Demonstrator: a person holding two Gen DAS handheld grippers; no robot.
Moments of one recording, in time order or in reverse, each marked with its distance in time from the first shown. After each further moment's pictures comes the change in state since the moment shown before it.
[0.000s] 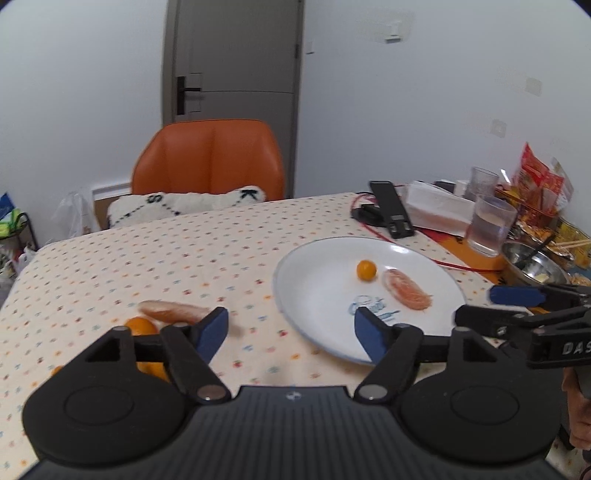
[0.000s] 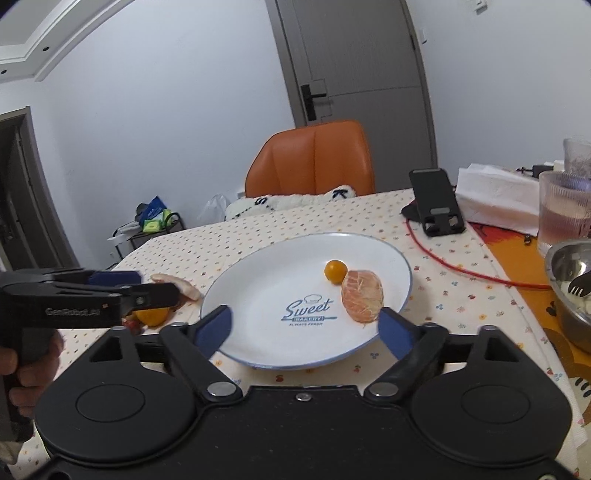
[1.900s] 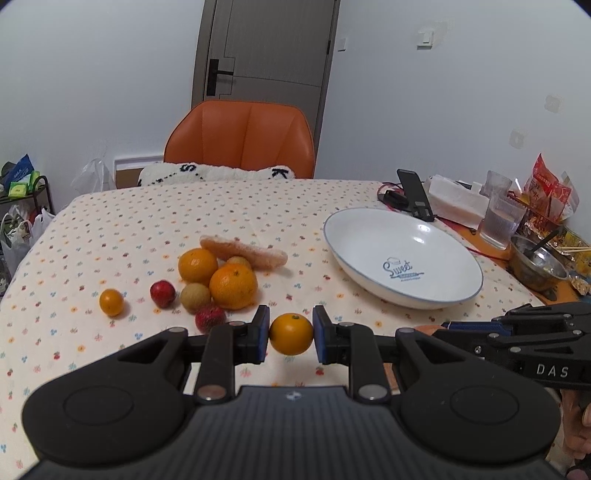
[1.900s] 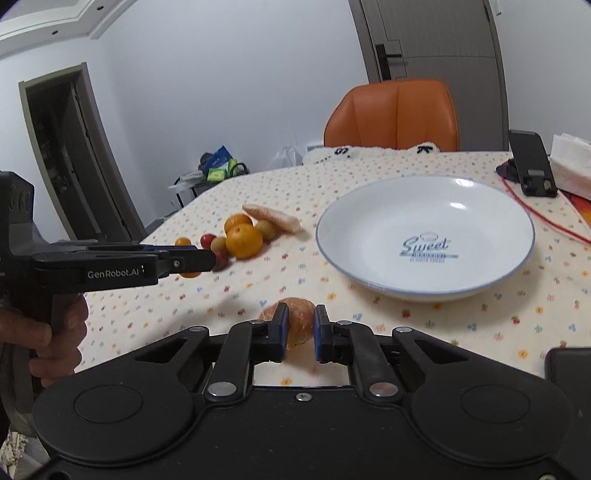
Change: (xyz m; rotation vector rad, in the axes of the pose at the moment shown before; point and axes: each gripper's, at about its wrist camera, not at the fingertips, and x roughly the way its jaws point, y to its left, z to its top) left arm -0.036 0.041 -0.044 -0.094 0.023 0.007; right arm 0.009 0.059 -0.030 -0.084 0.146 0.214
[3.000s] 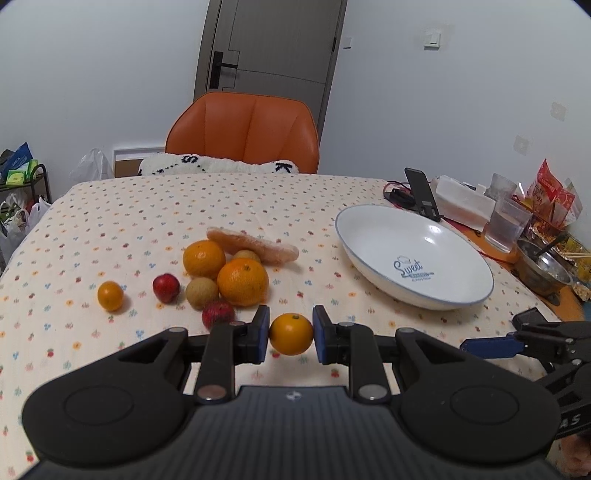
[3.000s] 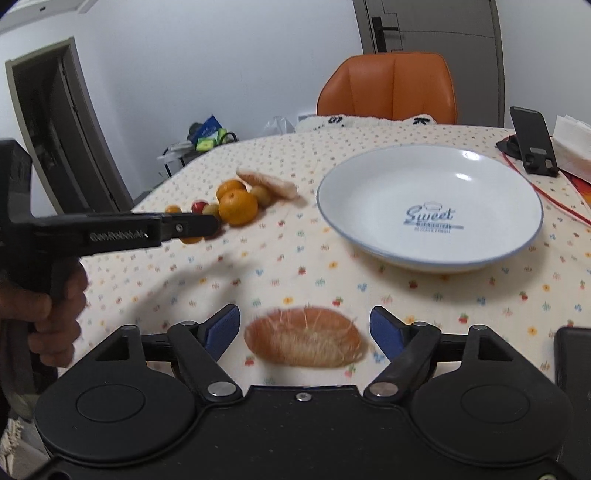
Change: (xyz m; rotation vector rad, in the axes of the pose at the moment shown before) left arm 0.010 0.015 -0.006 -0.031 0.018 -0.013; right arm 0.016 0.011 -0.009 -0.010 0.123 -0.053
